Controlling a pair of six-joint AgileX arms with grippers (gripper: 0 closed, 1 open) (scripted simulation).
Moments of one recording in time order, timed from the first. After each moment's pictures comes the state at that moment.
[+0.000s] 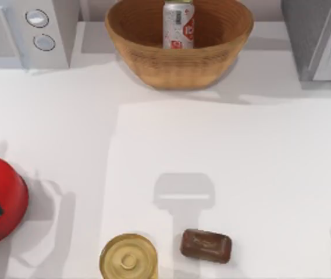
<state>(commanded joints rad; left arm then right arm) 0.00 0.00 0.00 0.00 0.00 0.00 -1.04 1.35 1.75 -0.37 -1.03 0.03</state>
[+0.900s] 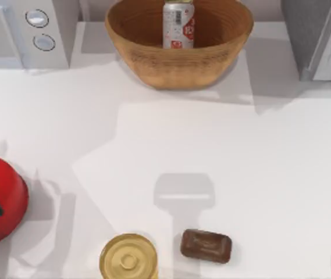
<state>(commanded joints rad) 0.00 0.00 0.00 0.00 0.00 0.00 -0.13 1.35 1.77 -0.42 -0.13 0.02</state>
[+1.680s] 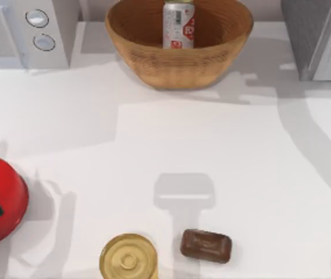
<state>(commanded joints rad) 0.00 0.00 0.00 0.00 0.00 0.00 0.43 1.30 1.73 -0.43 0.44 0.01</state>
